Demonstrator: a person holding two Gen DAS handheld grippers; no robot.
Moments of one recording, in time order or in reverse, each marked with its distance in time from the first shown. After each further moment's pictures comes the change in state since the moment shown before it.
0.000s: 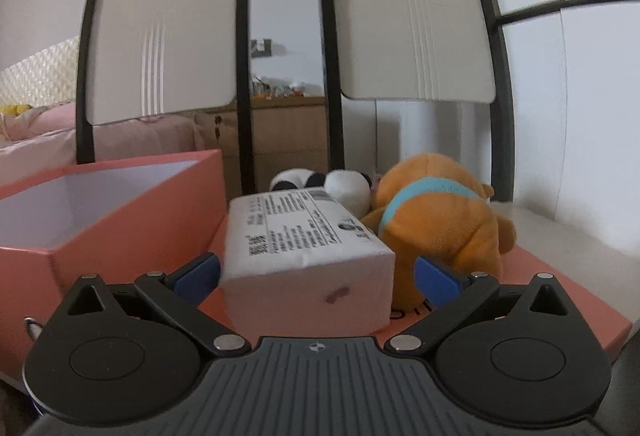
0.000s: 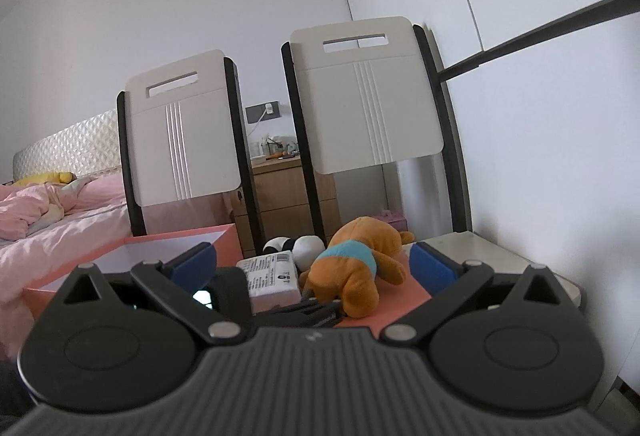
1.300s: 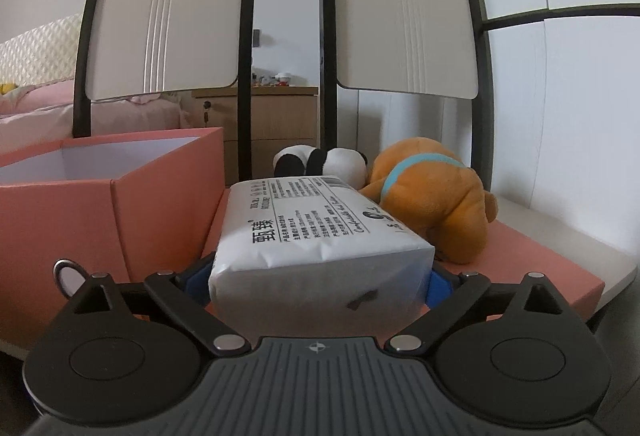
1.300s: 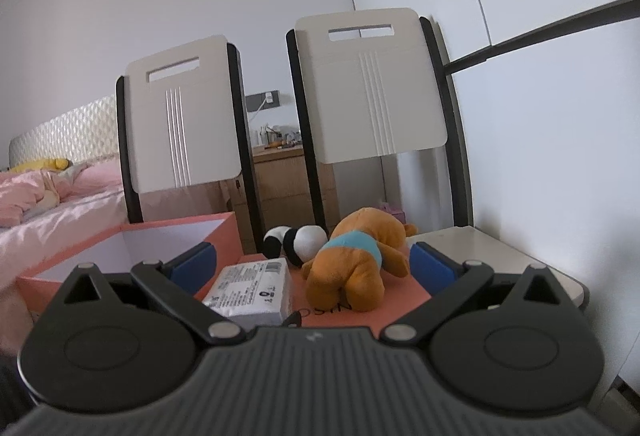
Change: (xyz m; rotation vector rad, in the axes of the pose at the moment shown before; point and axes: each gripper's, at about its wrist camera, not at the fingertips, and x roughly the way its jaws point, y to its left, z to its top) left arm -0.028 0.036 -0.019 -0.035 0.004 -0.086; right arm 0.014 0.008 -0.002 -0.031 0.028 -0.015
